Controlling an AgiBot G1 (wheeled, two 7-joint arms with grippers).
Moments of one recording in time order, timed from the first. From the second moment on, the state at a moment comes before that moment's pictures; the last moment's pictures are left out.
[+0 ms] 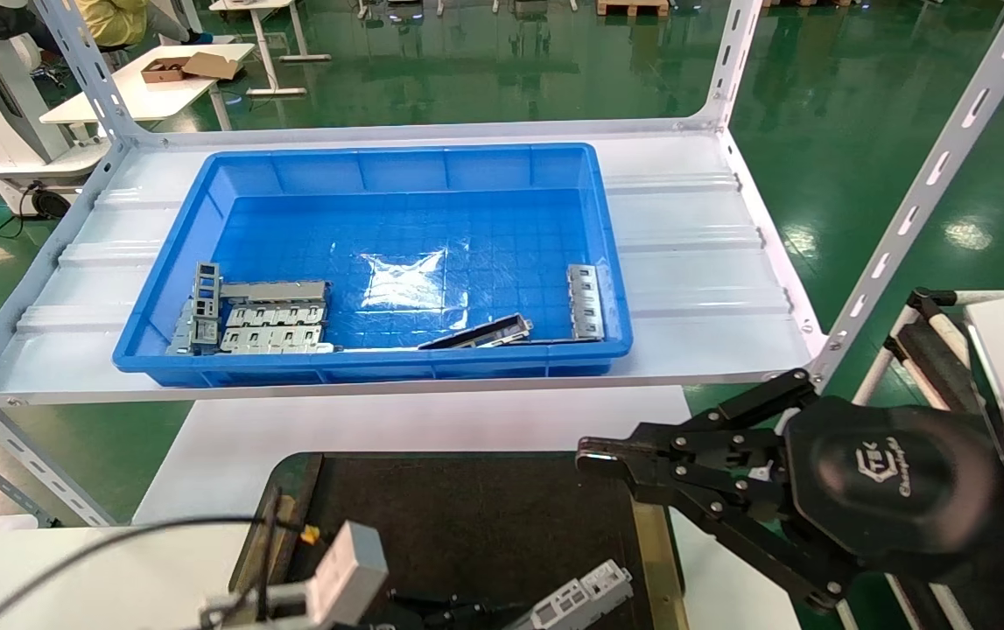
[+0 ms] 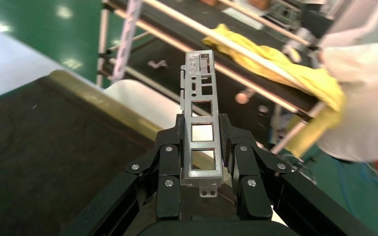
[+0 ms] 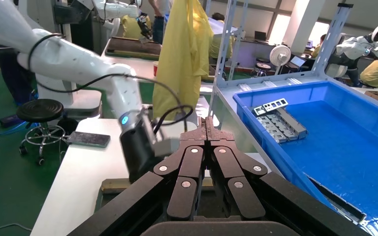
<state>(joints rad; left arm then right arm) -0.81 0.83 0.66 -1.23 0.87 0.97 -0.26 1.10 -0.57 -0.39 1.27 -0.66 -1.45 0.13</state>
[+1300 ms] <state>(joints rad) -0.66 1.15 0.86 -1.25 0.93 -0.13 -0.45 1.10 -0.57 -0.39 1.27 -0.66 -1.45 0.13</state>
